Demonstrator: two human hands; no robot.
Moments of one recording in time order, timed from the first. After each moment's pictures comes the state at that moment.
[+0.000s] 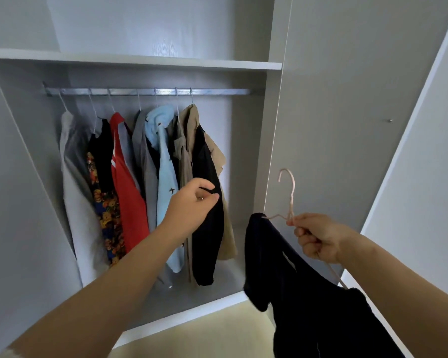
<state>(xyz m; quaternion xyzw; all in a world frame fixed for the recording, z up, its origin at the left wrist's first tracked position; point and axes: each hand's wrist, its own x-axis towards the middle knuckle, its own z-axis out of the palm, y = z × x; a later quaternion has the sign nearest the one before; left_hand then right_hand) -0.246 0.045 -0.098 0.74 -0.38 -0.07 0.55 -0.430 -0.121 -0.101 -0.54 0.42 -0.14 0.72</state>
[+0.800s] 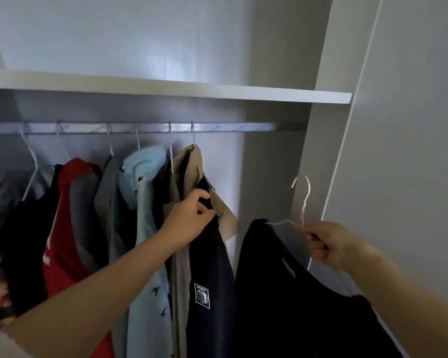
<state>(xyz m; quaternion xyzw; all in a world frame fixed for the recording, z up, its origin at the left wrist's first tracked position) 0.052 -0.171 -0.071 0.77 -0.41 -0.06 0.48 -0.151 -0.346 -0.065 -0.52 0.41 -0.21 0.71</state>
